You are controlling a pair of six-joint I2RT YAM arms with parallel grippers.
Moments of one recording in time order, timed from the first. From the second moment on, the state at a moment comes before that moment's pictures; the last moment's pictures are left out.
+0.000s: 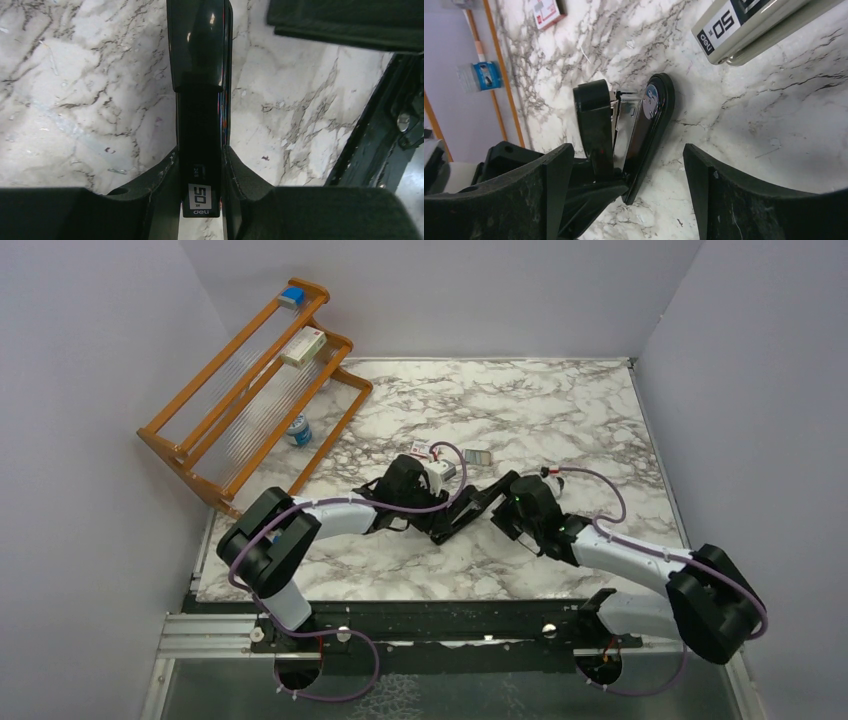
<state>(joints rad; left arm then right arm) -0.70 1.64 0.77 0.14 0.46 -0.20 0.68 1.18 0.48 0.06 0.22 1.27</state>
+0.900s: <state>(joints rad) -0.76 1.66 0.75 0.20 0.41 -0.35 0.68 1.48 0.46 0.37 0.14 1.35</state>
